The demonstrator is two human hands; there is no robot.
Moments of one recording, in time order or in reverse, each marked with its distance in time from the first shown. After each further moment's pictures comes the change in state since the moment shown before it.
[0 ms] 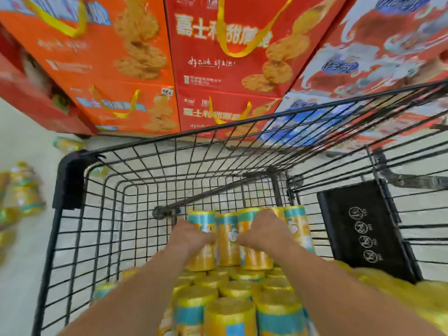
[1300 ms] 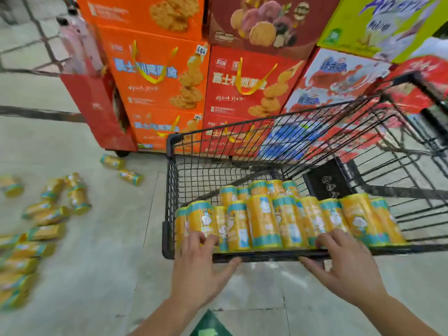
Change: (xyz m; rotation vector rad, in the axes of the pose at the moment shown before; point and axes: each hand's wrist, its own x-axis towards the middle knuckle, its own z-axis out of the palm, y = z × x) left_hand -0.248 -0.191 -0.052 0.486 0.513 0.803; right_hand -0.274 0.156 0.087 -0.233 0.919 -0.473
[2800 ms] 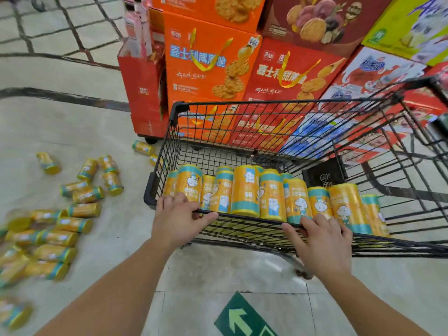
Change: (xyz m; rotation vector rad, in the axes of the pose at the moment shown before) left_hand -0.009 -0.204 -0.086 0.106 -0.141 -0.058; right_hand -0.027 -0.222 0.028 -0.149 -0.009 0.204
